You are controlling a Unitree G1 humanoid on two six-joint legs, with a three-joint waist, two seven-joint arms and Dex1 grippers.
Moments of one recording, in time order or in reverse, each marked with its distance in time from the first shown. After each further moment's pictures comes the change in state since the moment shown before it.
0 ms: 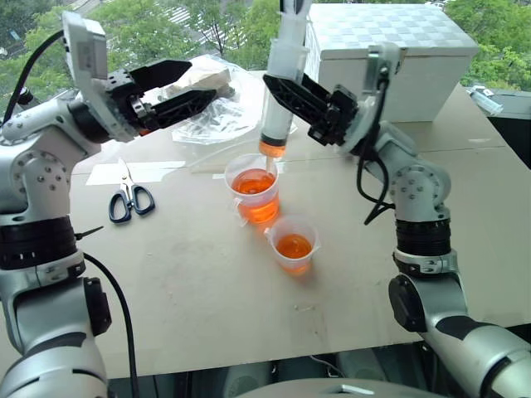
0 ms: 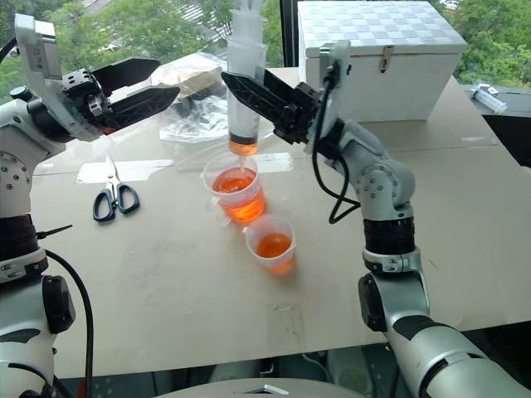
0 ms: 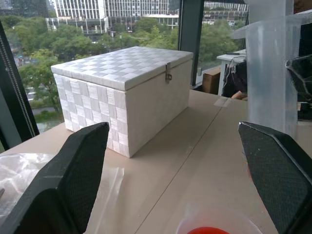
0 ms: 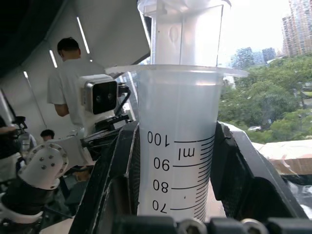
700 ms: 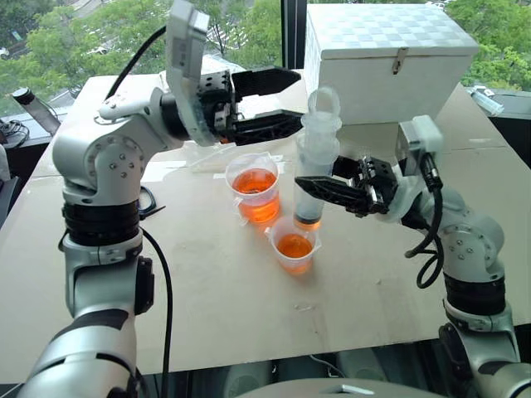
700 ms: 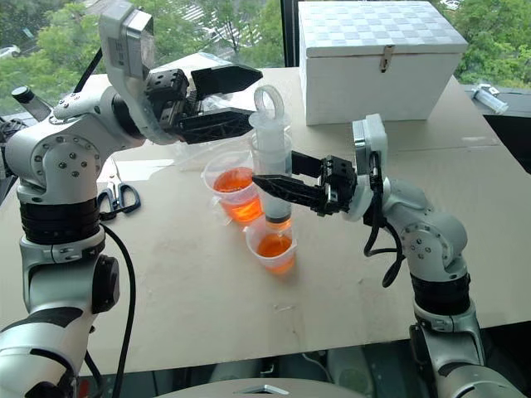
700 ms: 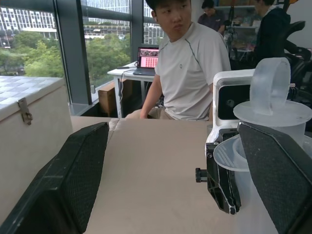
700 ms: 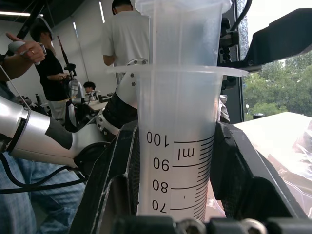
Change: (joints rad) left arm -0.153 -0.200 -0.196 -0.125 -0.101 0.104 -0.086; right arm 0.331 -0.220 0.141 -0.349 0.011 -0.083 0.200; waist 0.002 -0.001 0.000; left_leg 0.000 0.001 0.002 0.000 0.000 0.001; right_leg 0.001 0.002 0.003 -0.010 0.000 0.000
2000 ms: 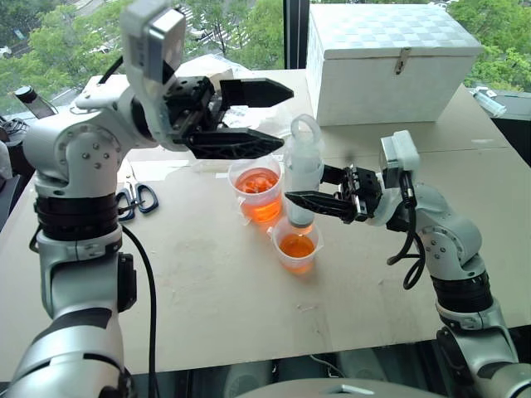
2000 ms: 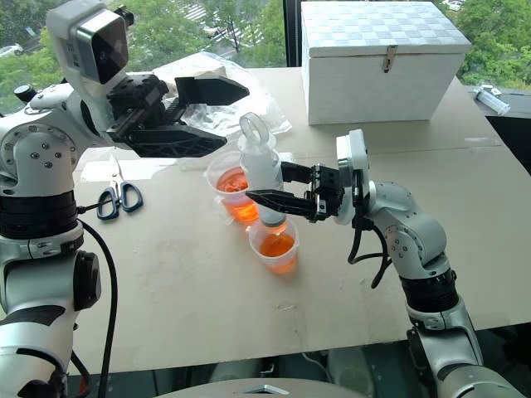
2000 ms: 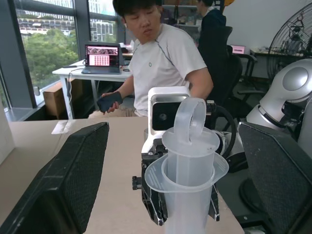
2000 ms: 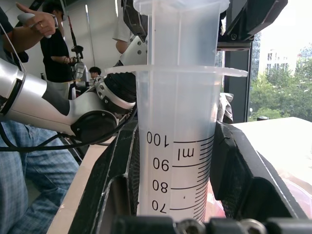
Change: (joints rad) left arm -0.020 0.087 -0.019 0.047 -0.073 0.045 -0.256; right arm 0.005 0.003 0.087 0.102 -0.110 -0.153 0.100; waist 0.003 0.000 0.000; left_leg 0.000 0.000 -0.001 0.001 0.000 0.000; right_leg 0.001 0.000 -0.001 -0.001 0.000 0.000
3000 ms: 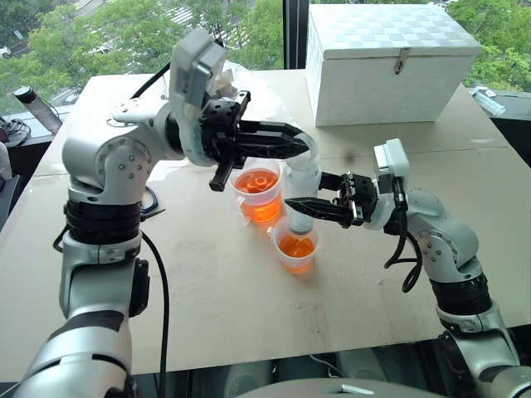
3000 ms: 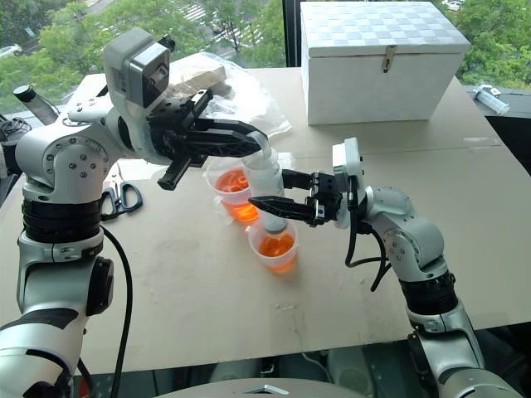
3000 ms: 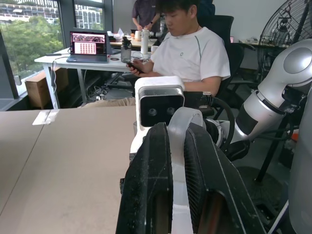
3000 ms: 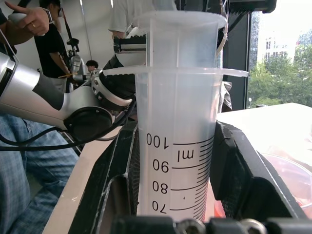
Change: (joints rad) left arm 0.036 -0.045 -0.066 -0.030 0.065 -0.023 -0.003; right arm 0.020 0.002 0.014 0.024 -0.029 0.001 -0.002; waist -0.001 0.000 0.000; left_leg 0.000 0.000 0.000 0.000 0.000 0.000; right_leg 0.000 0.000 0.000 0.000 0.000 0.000
